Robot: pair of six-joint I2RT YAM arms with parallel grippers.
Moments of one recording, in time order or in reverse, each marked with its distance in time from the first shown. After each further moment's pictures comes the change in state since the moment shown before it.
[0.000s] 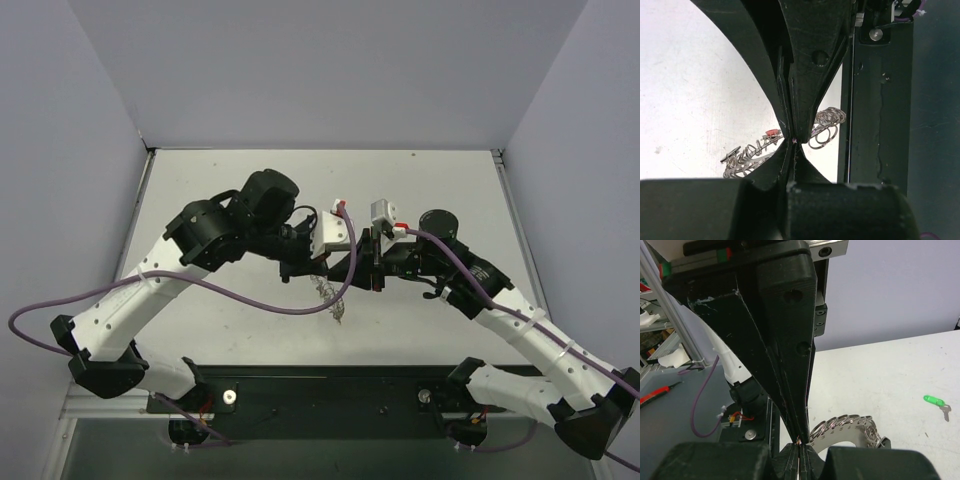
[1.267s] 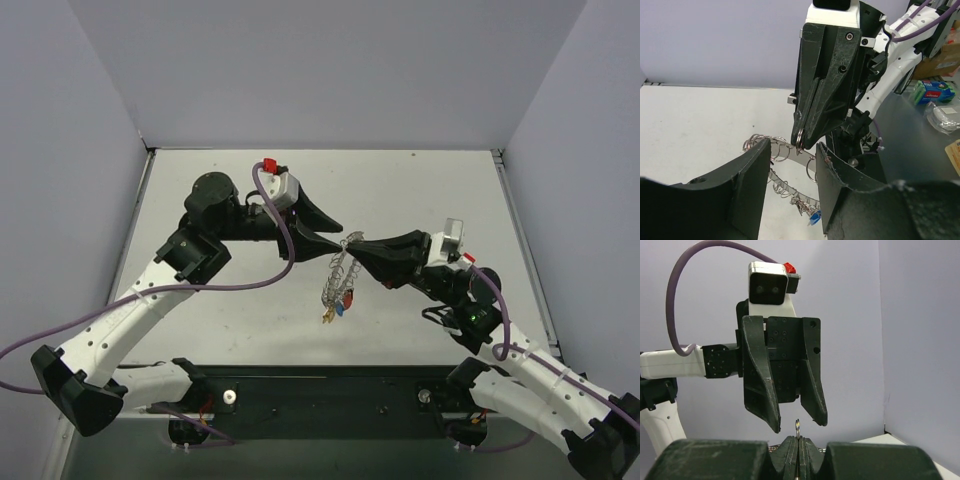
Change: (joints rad) left arm 0.245 -0.235 -0.559 1.151 0.454 -0.546; right arm -0.021 -0.223 -0.438 0.920 0.325 0.314
